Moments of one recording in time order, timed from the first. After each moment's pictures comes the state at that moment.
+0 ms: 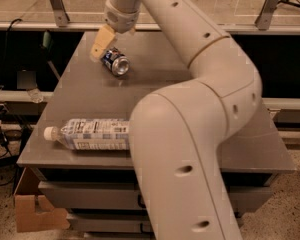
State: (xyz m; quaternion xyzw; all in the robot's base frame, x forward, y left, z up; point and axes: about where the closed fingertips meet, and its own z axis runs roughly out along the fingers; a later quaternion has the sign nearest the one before) arm 0.754 0.096 0.890 -0.49 0.85 0.09 0.18
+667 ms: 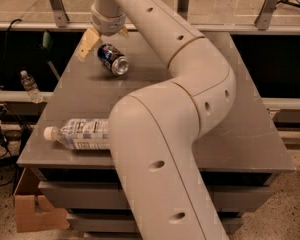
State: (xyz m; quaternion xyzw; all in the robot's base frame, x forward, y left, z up) arm 0.776 0.132 0.873 -0.41 0.89 0.07 0.18
